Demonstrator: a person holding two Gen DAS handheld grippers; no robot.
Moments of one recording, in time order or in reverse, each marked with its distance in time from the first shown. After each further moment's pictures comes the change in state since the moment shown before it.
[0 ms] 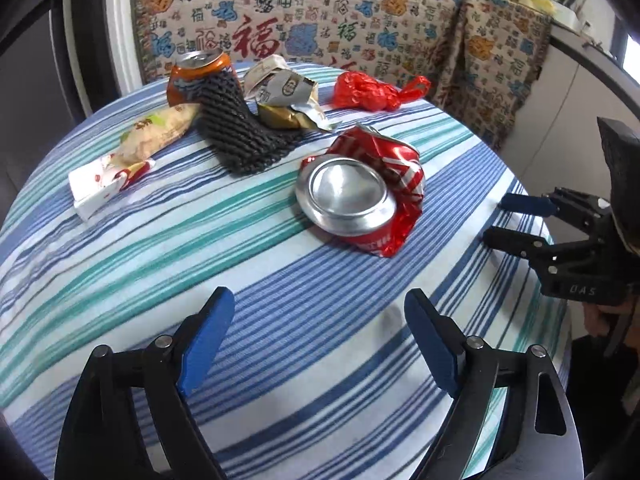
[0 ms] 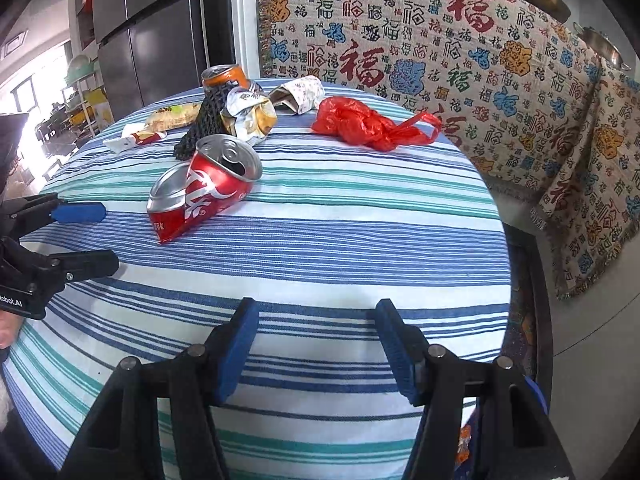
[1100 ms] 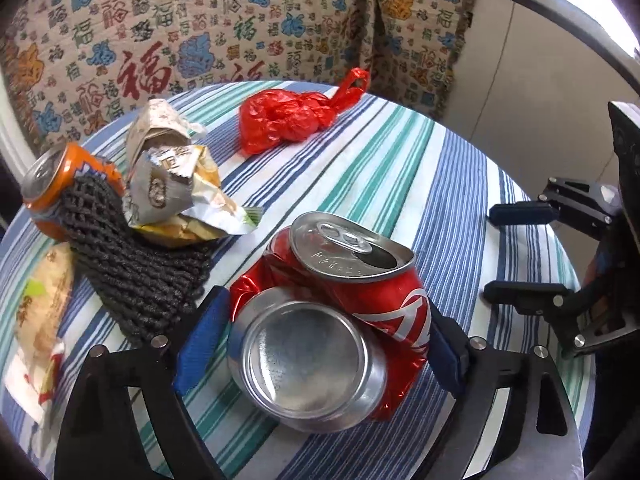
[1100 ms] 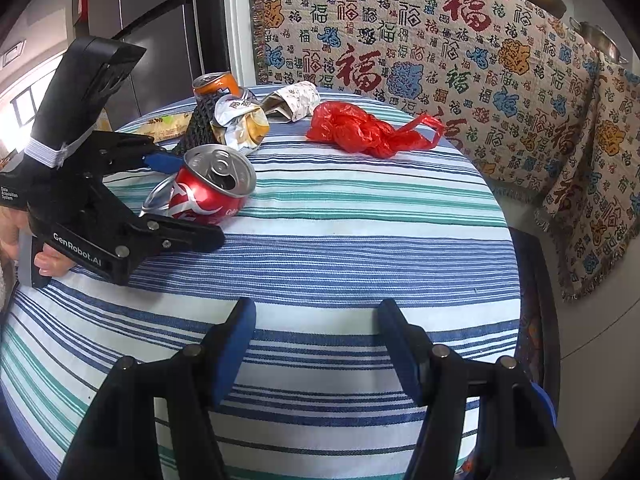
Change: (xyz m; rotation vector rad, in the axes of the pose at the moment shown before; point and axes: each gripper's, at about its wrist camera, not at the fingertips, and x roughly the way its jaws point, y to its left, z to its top) left arm 0.062 -0.019 0.073 0.294 0.026 -0.169; right arm 0.006 -0.008 0.008 0.016 -0.032 0.010
